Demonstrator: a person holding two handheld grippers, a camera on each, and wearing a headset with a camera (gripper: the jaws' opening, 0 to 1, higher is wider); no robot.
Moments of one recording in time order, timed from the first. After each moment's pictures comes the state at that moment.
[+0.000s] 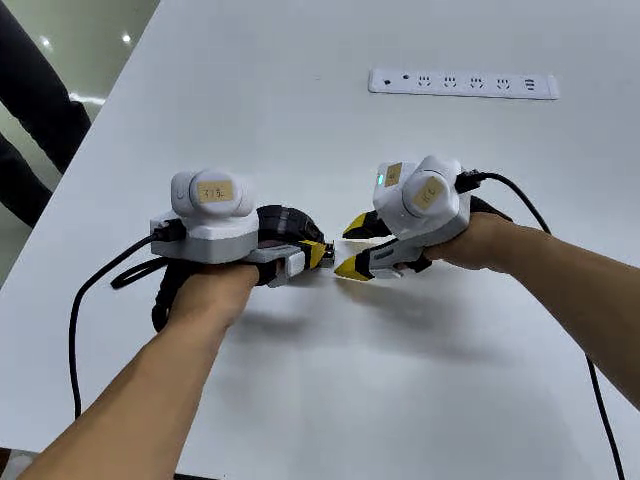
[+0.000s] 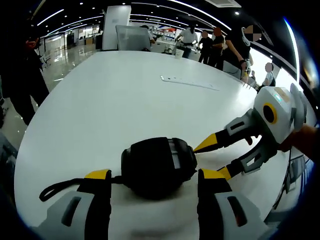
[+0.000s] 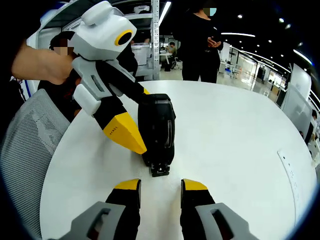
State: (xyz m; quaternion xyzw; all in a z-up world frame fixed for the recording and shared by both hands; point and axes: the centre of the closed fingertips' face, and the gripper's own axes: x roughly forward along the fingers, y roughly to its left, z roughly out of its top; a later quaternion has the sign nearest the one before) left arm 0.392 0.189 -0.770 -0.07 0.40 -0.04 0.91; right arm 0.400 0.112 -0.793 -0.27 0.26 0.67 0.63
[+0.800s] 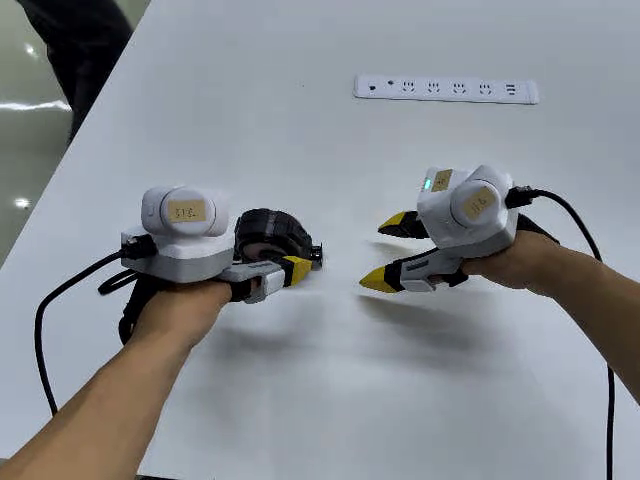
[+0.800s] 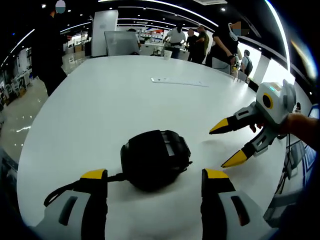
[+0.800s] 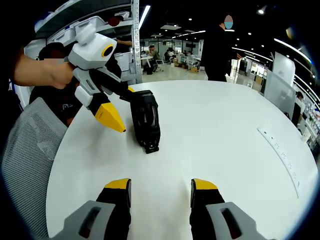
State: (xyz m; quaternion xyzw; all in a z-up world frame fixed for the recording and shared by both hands) left arm 0.382 0.187 -0.763 -0.04 0.38 -0.08 0.92; right arm 0.407 0.059 -0.783 -0.24 0.28 0.62 0.69
